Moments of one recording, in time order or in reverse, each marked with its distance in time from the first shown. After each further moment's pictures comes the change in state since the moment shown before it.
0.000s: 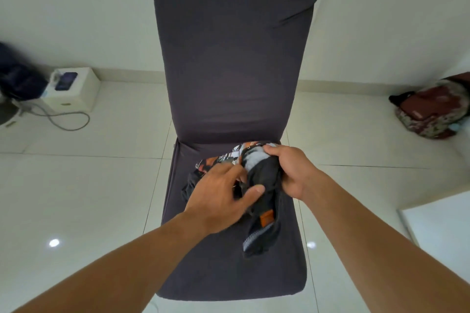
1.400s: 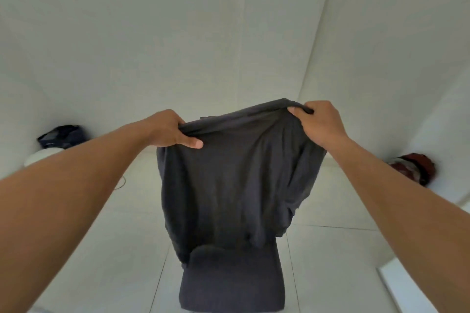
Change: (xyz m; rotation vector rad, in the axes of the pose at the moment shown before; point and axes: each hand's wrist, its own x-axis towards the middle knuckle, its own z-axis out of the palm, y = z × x) left_hand -0.074 0.180 -0.413 0.162 -0.031 -0.329; right_hand -0.344 -0.233 0.024 -0.935 0.474 -1.019
